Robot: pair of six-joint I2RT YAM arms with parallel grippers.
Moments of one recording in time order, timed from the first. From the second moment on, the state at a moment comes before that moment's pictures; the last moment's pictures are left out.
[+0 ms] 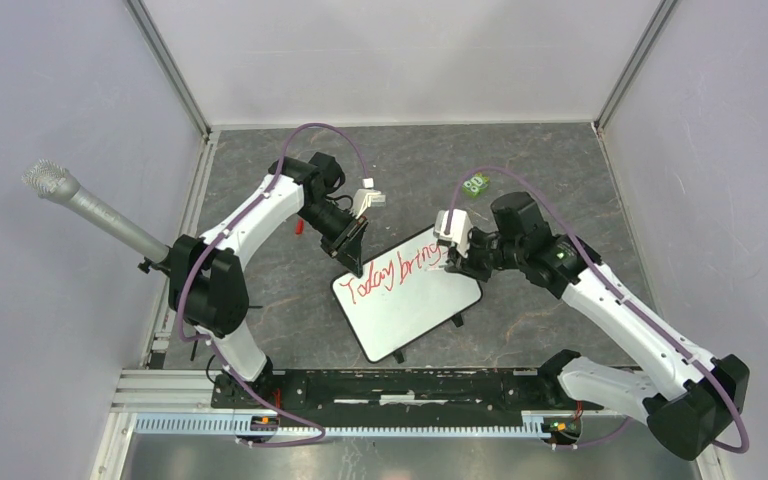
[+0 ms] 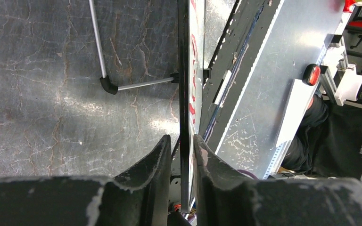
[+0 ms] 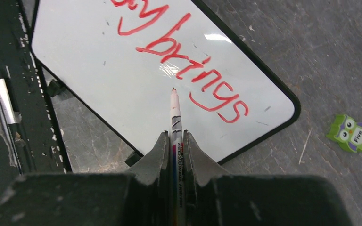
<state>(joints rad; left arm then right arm) -0.41 1.72 1.45 -1.28 0.80 0.48 0.59 1.06 0.98 -0.65 -0.47 -0.56</state>
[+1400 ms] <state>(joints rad) -0.41 1.72 1.45 -1.28 0.82 0.48 1.14 1.13 0.82 -0.40 -0.13 -0.58</state>
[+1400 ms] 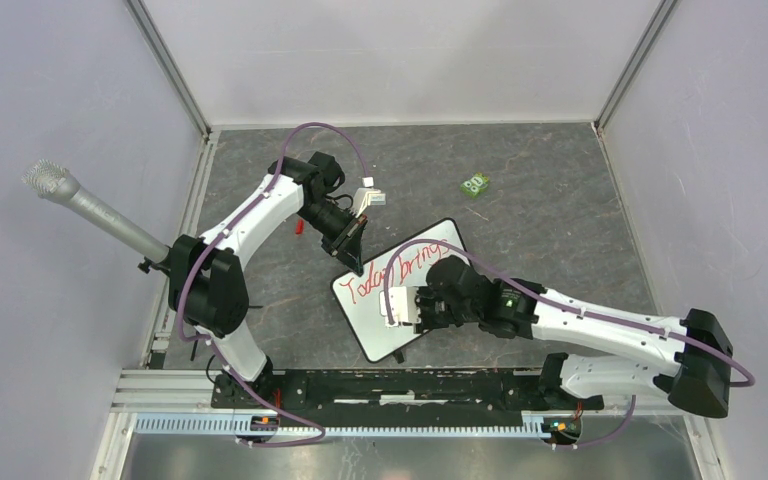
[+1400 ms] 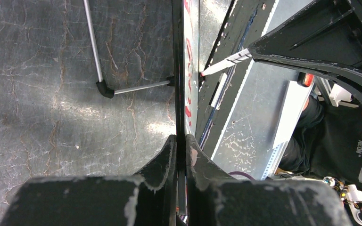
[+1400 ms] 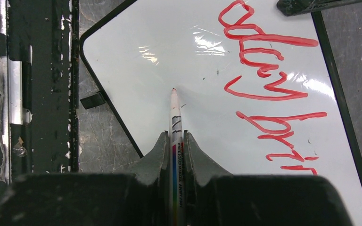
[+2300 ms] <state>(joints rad) -0.41 1.72 1.45 -1.27 0.82 0.48 1.18 1.20 0.87 -0.39 -0.05 -0.56</state>
